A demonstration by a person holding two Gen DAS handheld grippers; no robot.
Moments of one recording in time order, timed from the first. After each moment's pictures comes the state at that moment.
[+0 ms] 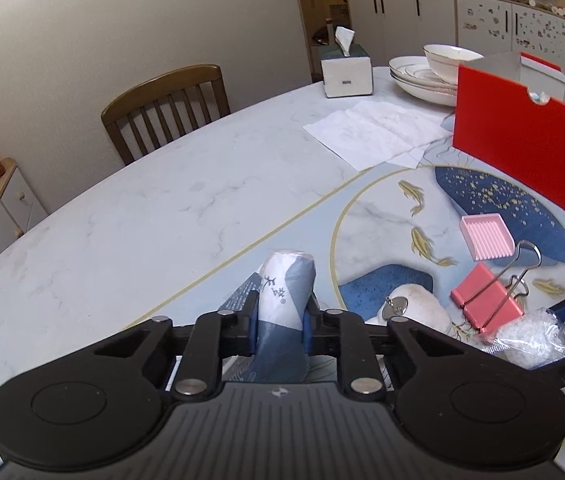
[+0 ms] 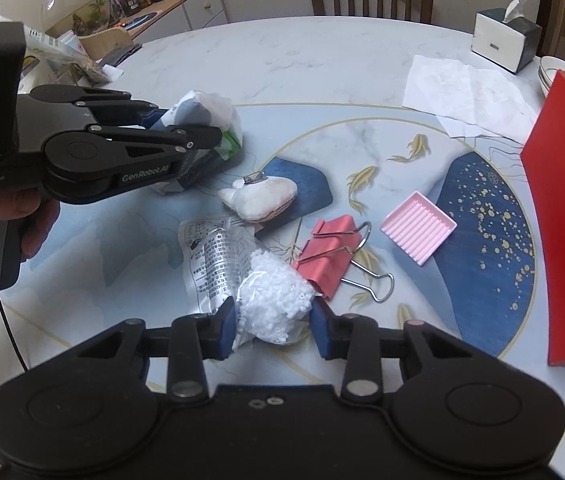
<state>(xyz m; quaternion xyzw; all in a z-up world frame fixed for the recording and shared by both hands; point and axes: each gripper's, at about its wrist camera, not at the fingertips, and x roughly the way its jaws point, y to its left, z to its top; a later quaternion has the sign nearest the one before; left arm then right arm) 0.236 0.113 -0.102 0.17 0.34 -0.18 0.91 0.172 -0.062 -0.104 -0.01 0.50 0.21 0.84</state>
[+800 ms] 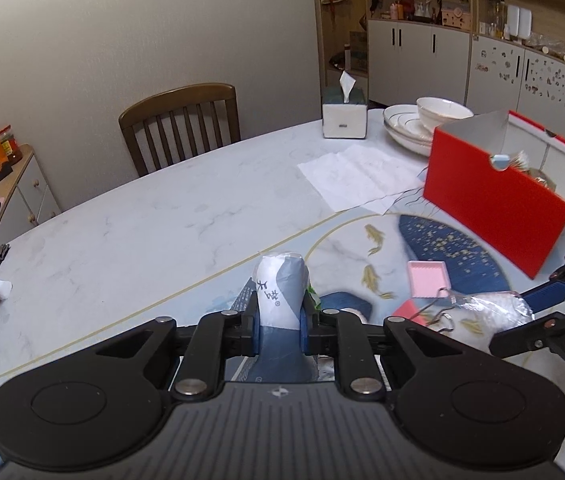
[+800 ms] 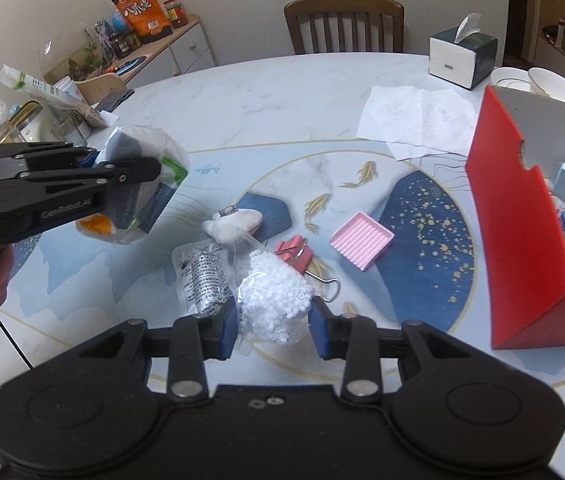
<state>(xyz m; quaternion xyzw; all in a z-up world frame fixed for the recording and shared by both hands) 0.183 0.107 -0.045 0.12 0.33 -0.17 0.92 0.152 -0.111 -0.067 0.02 0.47 0.20 0.86</state>
